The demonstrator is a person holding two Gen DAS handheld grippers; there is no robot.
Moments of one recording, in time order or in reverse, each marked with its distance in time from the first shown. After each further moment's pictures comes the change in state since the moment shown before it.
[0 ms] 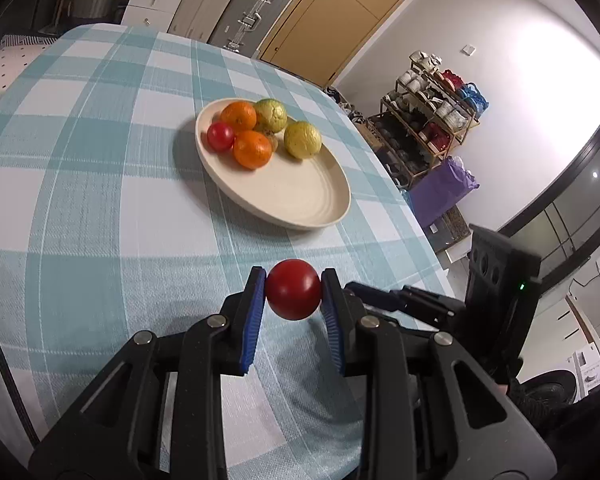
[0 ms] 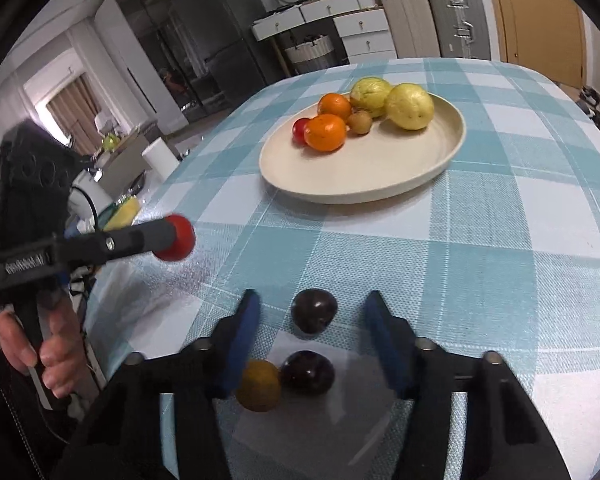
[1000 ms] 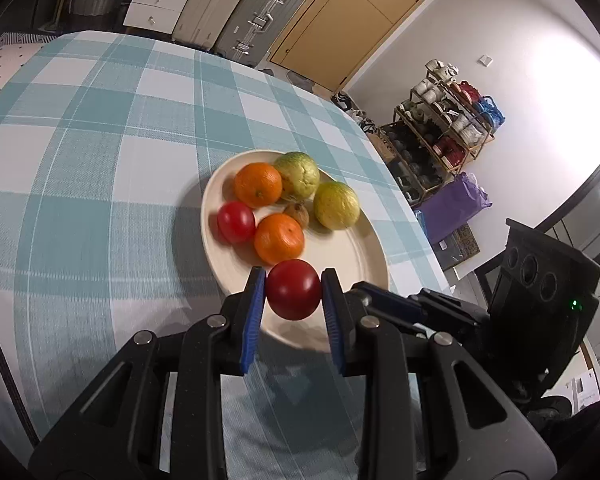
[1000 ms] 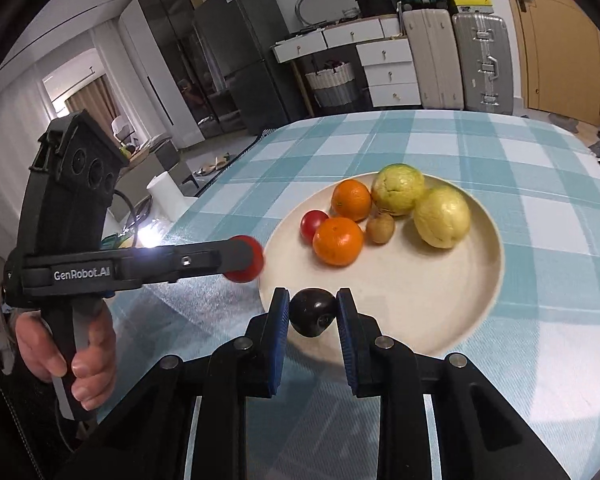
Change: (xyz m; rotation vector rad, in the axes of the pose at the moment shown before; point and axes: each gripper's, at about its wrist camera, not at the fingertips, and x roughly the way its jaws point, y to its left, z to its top) left arm 0.069 0.030 0.097 -0.039 0.004 0.023; right arm 0.025 -0.006 0.097 -0.066 -0.089 0.055
